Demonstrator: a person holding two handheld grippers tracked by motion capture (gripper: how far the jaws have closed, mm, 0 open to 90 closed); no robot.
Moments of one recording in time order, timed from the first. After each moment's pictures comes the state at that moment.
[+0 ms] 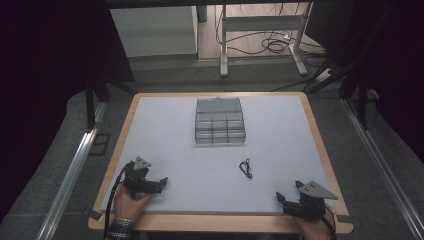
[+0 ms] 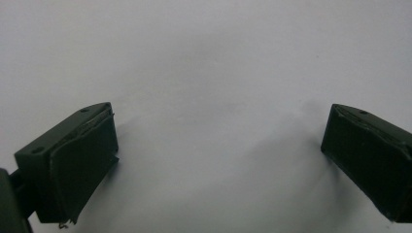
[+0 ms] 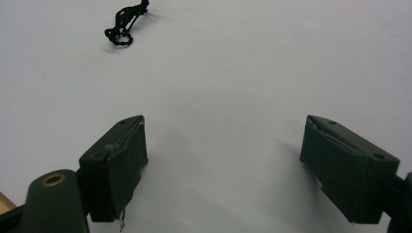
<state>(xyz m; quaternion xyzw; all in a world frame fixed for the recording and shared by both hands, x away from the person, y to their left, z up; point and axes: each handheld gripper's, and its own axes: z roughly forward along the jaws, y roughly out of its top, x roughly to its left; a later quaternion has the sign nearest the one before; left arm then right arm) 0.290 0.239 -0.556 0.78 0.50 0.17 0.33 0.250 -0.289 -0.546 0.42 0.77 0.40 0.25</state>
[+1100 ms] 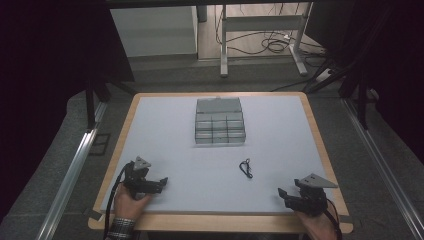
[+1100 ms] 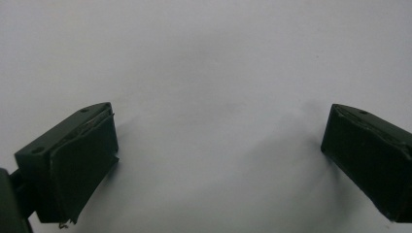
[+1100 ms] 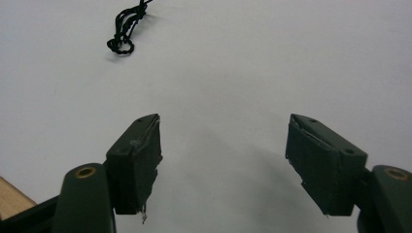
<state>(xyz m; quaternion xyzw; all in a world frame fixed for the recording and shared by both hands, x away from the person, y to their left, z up) 0.290 0.238 -0.556 0.78 0.50 0.17 0.33 0.259 -0.284 -0.518 0.45 0.79 0.36 0.21</state>
